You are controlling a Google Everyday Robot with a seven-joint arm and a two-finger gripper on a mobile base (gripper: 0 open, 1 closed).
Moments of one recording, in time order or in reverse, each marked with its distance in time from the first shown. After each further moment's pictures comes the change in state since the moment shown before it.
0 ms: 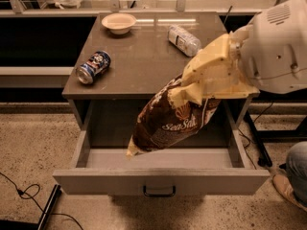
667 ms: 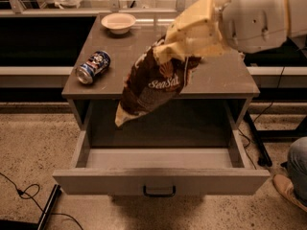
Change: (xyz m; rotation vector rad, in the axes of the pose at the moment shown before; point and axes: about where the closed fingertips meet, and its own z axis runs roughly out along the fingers) arm 0.059 -0.043 0.015 0.187 0.008 -0.193
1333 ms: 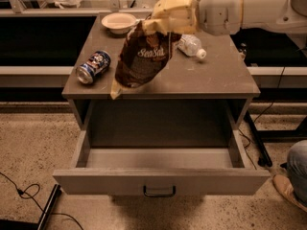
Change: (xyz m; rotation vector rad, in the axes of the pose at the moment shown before) arm 0.091 0.005 0.049 0.224 0.051 -0.120
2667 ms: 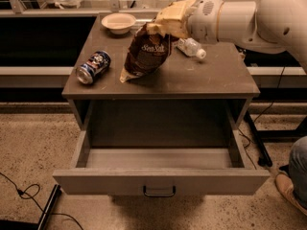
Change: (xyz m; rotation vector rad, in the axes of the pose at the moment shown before) arm 0.072 0.085 0.034 -0.022 0.202 -0.061
